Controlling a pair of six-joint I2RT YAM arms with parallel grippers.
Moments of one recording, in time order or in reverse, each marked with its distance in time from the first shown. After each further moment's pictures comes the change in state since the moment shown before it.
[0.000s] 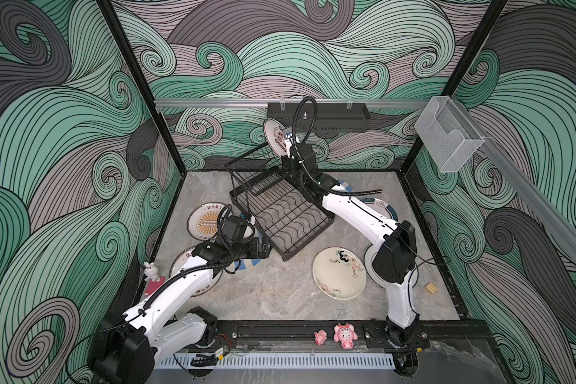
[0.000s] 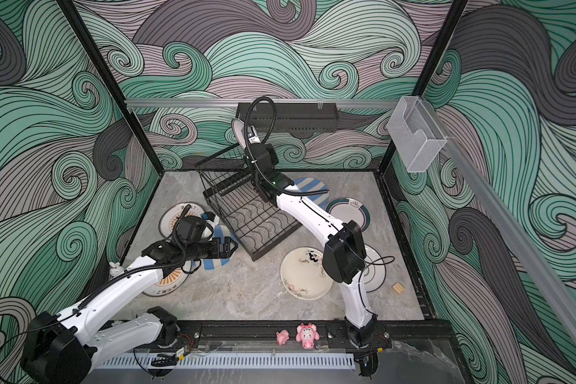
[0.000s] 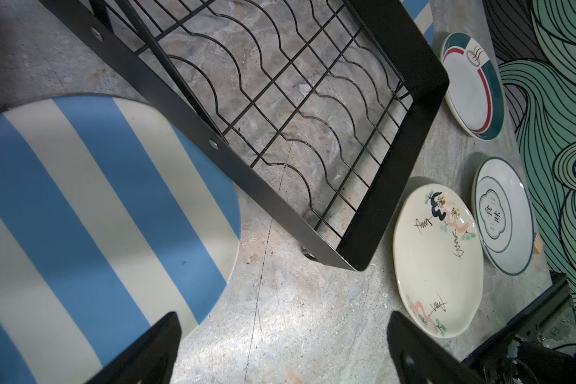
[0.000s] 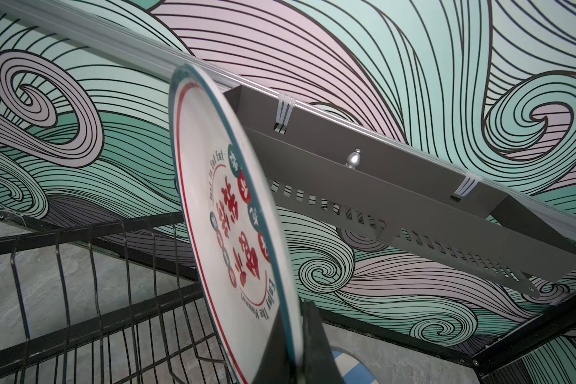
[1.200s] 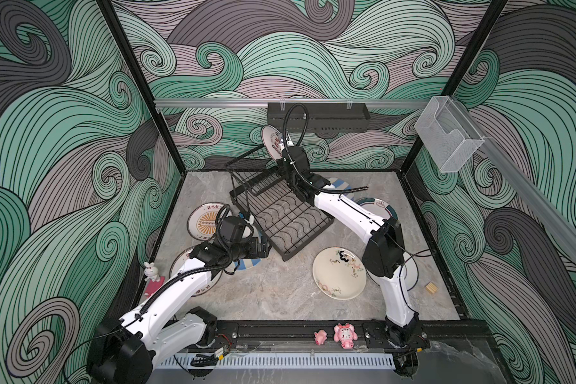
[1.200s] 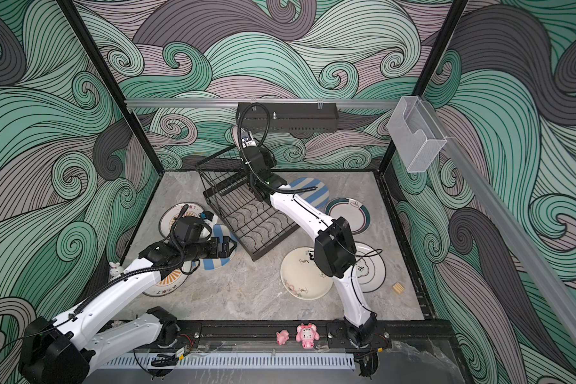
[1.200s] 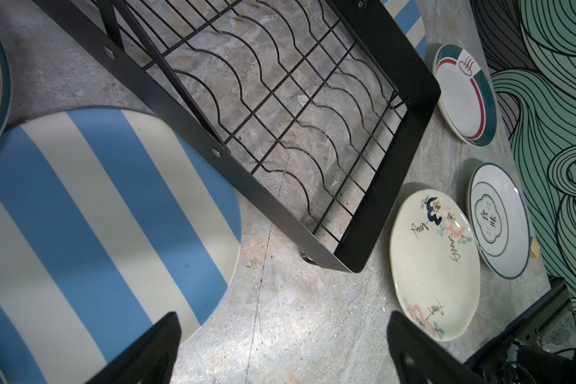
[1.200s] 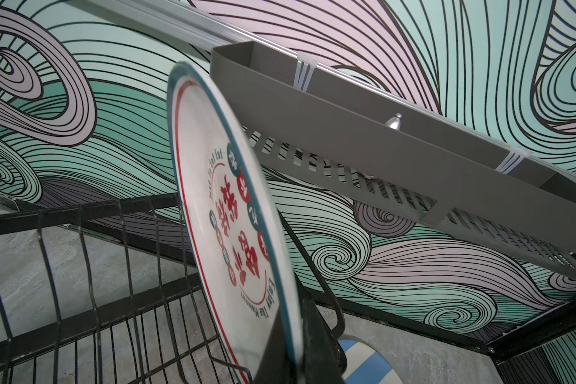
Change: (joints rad) left arm 0.000 -0.031 -0.001 -0.001 -0.011 0.000; right arm 0.000 0.105 0.078 -0.042 0.013 0.048
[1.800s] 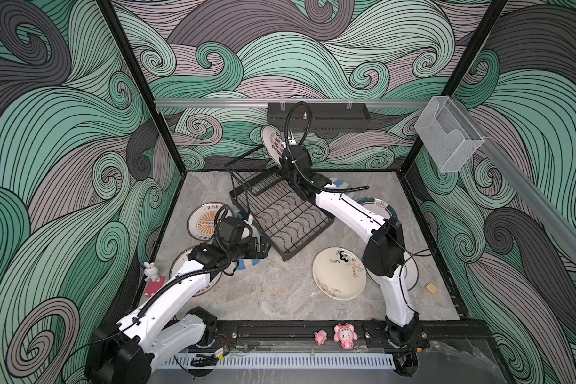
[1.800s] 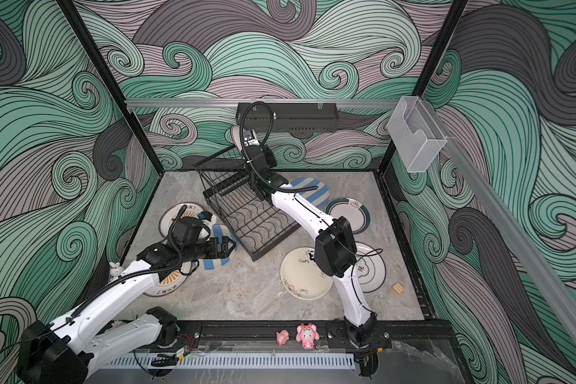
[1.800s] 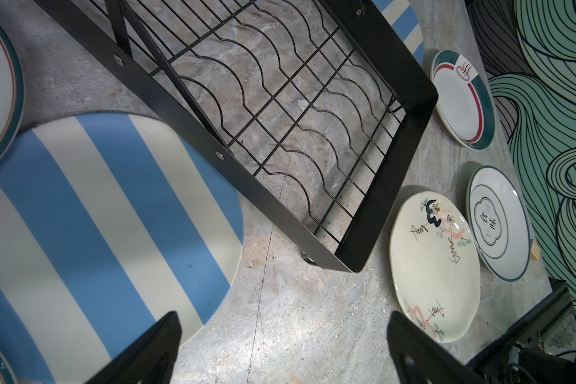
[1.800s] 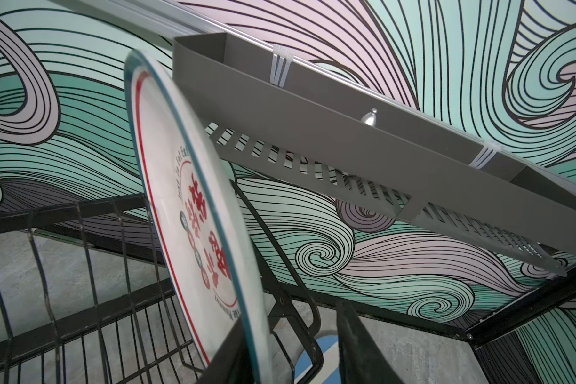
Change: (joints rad) left arm 0.000 -0.021 -0.007 -0.002 -0.010 0.000; right arm -0.010 0.000 0.003 -0.003 0.042 0.001
